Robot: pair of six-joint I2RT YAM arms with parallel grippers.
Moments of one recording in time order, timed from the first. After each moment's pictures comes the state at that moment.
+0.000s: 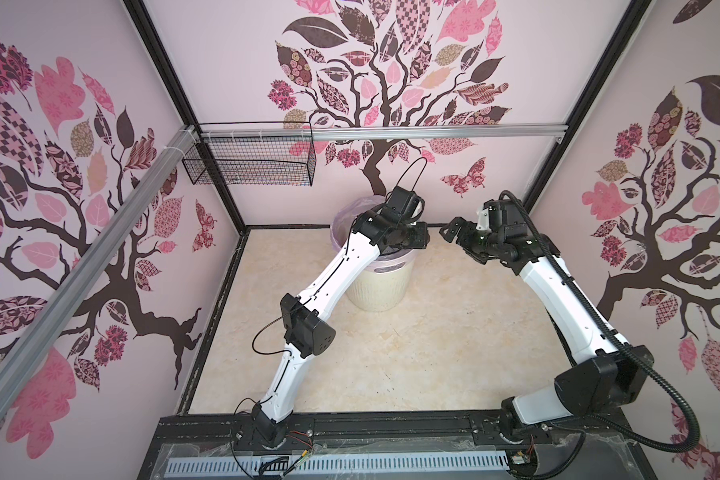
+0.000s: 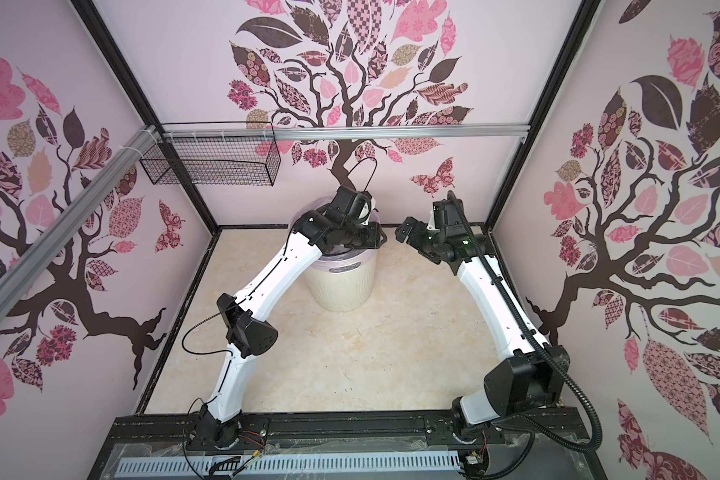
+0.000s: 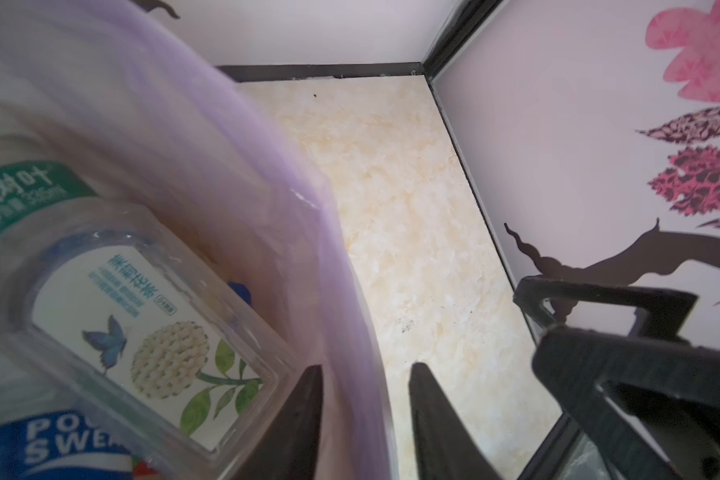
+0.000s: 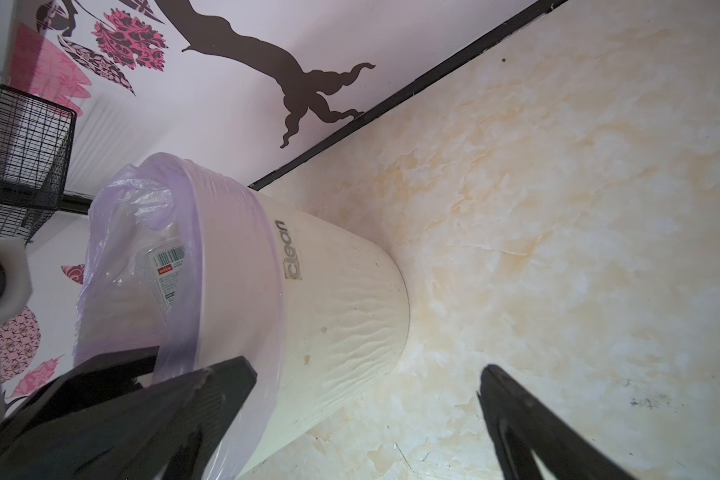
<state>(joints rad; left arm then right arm) -0.70 2.25 2.57 -1.03 0.15 -0.52 0.20 1.48 1.55 -0.71 -0.21 0.68</state>
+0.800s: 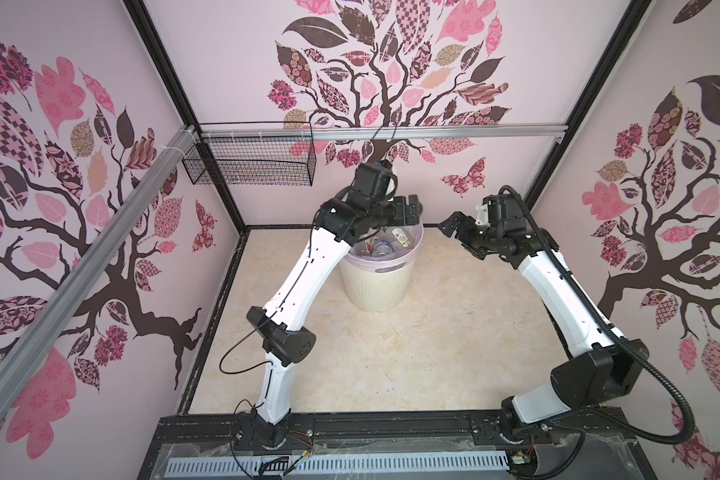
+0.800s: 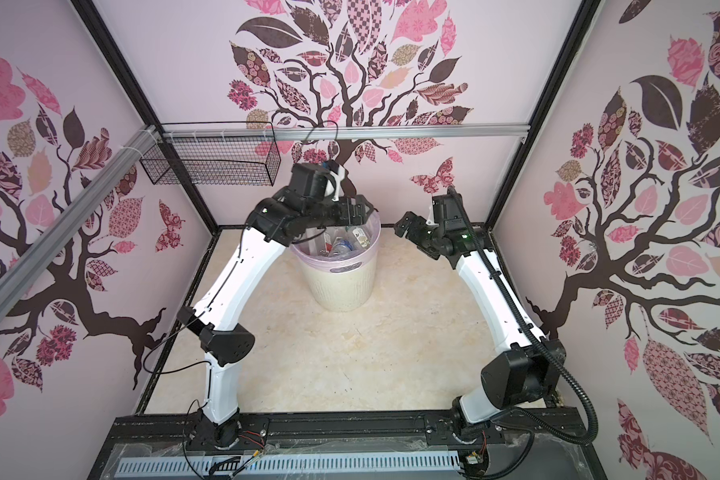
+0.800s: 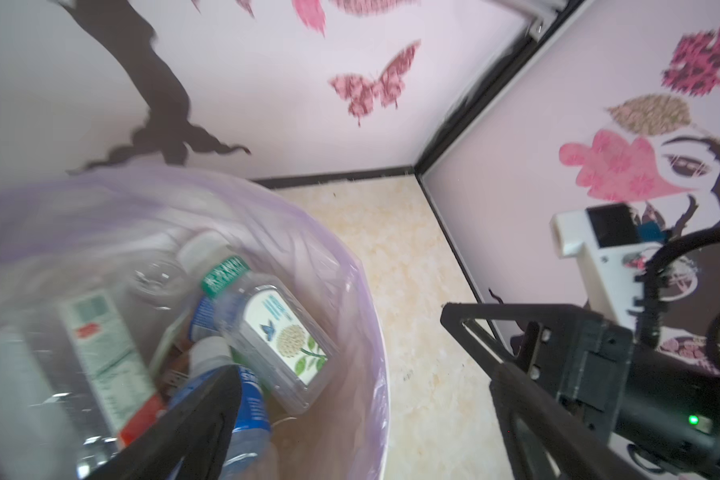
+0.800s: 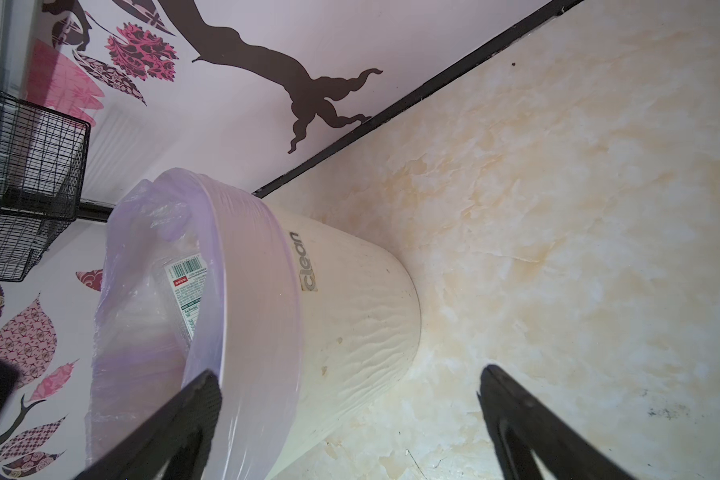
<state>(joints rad) -0.61 2.01 2.58 -1.01 0.03 -0.44 0.20 1.52 1.61 -0.72 -0.22 0.70</state>
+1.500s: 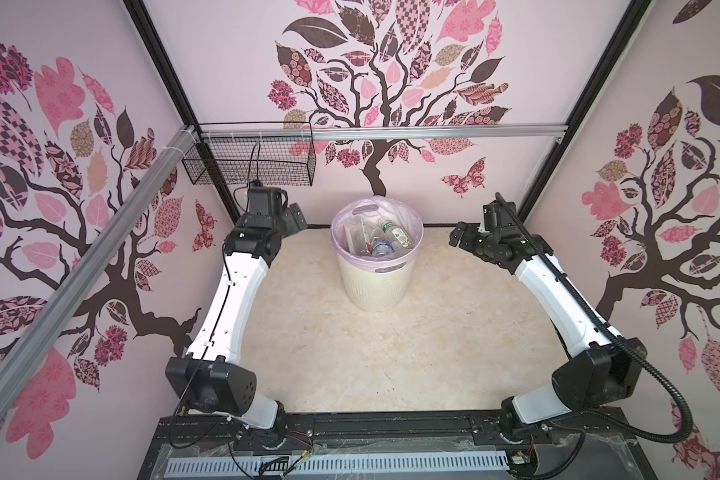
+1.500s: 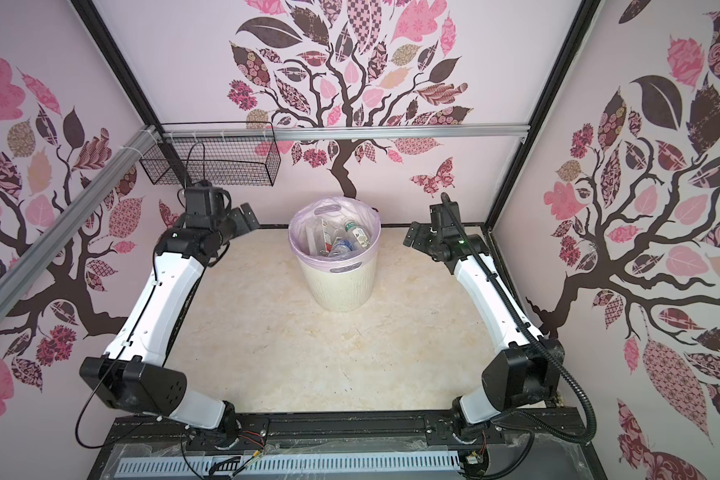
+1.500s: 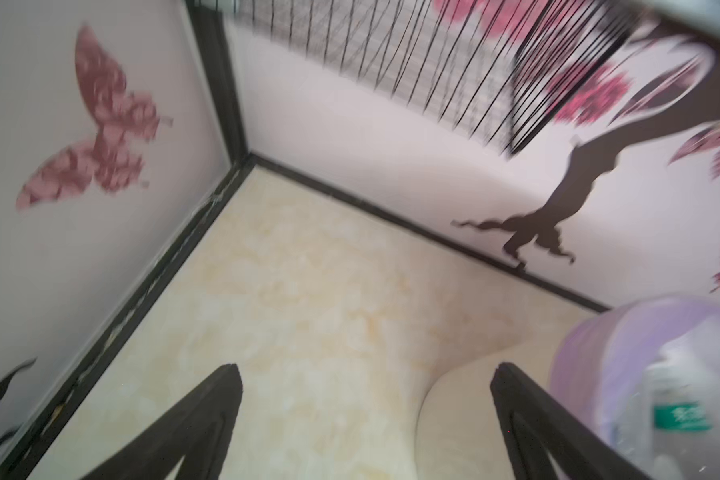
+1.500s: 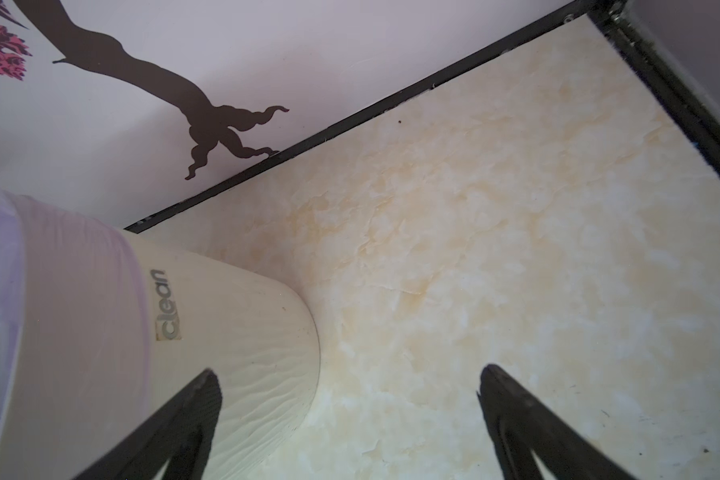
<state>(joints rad) -0.12 1.46 1.58 -0.71 -0.26 -0.42 0.20 1.51 1.50 -0.68 0.08 0.54</state>
